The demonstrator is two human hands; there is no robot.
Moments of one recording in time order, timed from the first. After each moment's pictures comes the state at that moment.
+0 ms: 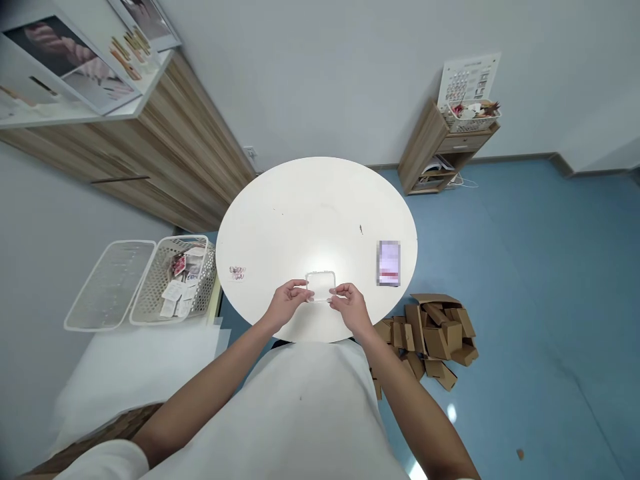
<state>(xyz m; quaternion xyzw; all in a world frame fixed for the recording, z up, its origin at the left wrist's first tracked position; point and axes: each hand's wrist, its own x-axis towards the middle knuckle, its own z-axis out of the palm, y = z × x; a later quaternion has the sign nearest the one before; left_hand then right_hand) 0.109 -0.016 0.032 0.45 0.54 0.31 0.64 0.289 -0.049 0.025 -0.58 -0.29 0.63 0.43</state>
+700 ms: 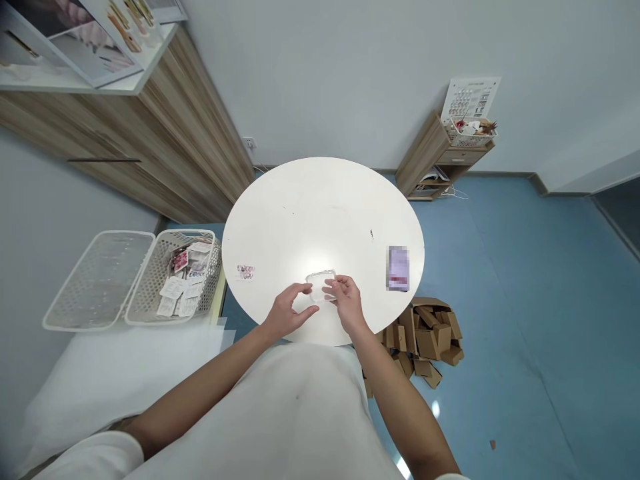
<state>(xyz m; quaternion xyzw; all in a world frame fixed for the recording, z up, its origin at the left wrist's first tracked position) 0.060 -0.017 0.037 0.72 0.46 0.33 0.39 0.226 -0.021 0.047 -0.58 -0.26 0.61 0.47</state>
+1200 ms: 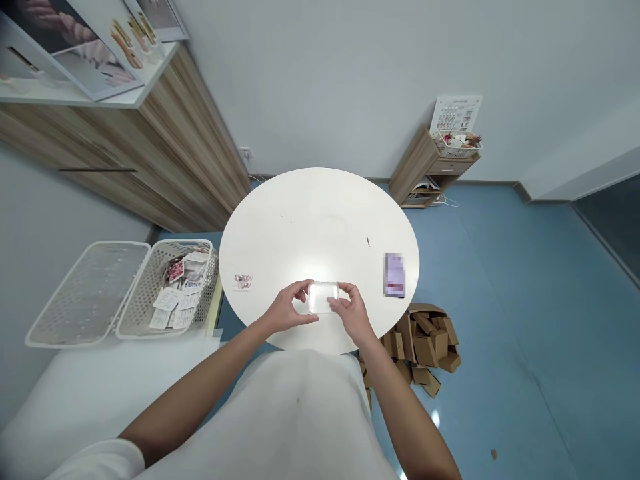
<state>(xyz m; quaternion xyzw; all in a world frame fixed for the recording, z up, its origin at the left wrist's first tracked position) 0.055 0.011 0.045 0.69 0.43 0.29 0.51 0.241 -0.031 0.060 -0.57 -0.33 0.61 0.44</state>
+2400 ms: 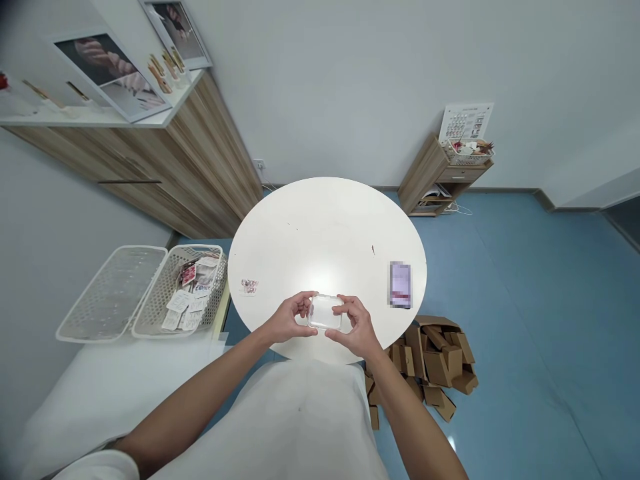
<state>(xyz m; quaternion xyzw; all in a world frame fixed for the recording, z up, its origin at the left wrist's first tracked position) 0.060 0.001 0.053 0.59 0.42 0.28 0.63 0.260 -0.039 0.046 -0.52 -0.53 0.51 0.43</state>
